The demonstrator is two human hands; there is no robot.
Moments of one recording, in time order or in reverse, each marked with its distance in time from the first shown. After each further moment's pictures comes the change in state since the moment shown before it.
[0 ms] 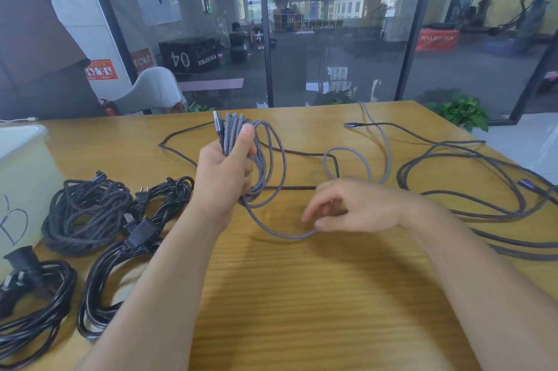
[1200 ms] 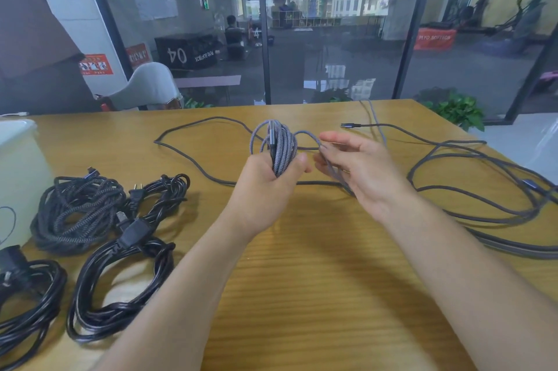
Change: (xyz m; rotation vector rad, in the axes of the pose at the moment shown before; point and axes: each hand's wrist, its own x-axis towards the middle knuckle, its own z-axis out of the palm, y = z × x) left_hand -0.018 -0.008 0.036 0.341 -0.235 0.074; right_hand 0.011 -0.029 -0.003 1.172 0.797 0.169
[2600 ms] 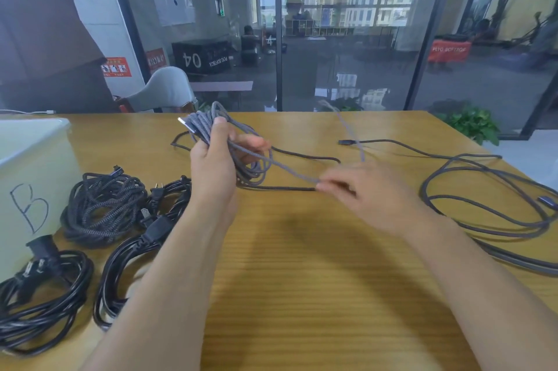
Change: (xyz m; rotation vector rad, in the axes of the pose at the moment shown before) left_hand 0.009 0.002 -0.055 -0.602 0.454 -0.053; right_hand -0.004 0.002 -0.008 -1.389 -0.308 -0.737
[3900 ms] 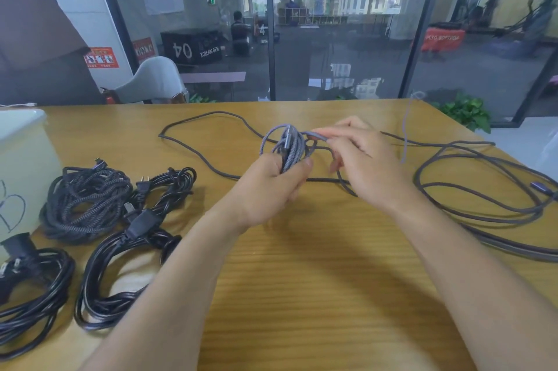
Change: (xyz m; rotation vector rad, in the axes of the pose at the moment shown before) left_hand -0.021 -0.024 0.023 0.665 -0.654 -0.140; right_hand 0.011 -0.014 -0.006 0.738 0.265 0.327
